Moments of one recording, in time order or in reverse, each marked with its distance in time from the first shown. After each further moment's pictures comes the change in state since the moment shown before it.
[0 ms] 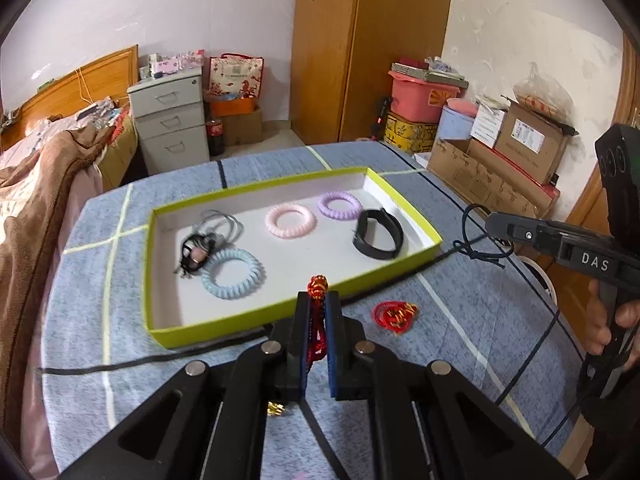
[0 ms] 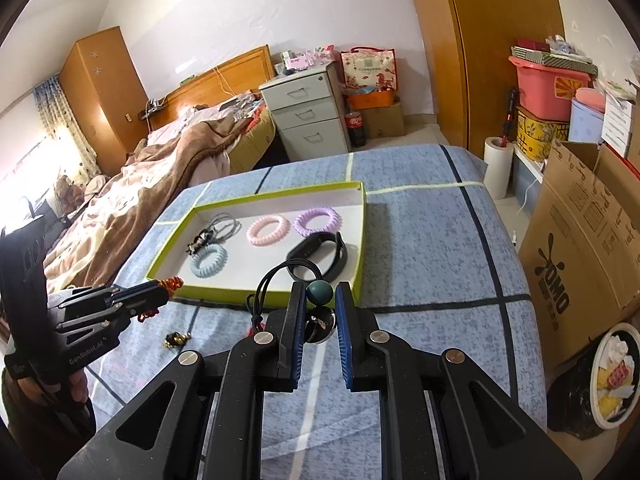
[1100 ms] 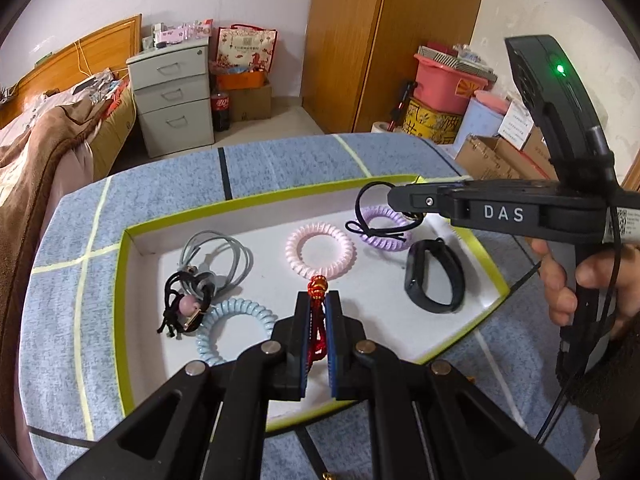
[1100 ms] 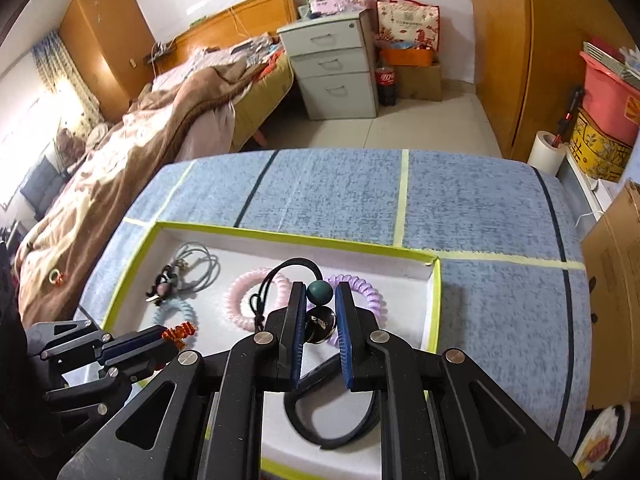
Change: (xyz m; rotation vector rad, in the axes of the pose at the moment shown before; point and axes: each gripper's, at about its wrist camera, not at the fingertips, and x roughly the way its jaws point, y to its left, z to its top) left arm 0.084 0.027 0.040 -0.060 0.101 -0.002; right arm 0.159 0.008 0.088 -0.107 0.243 0.026
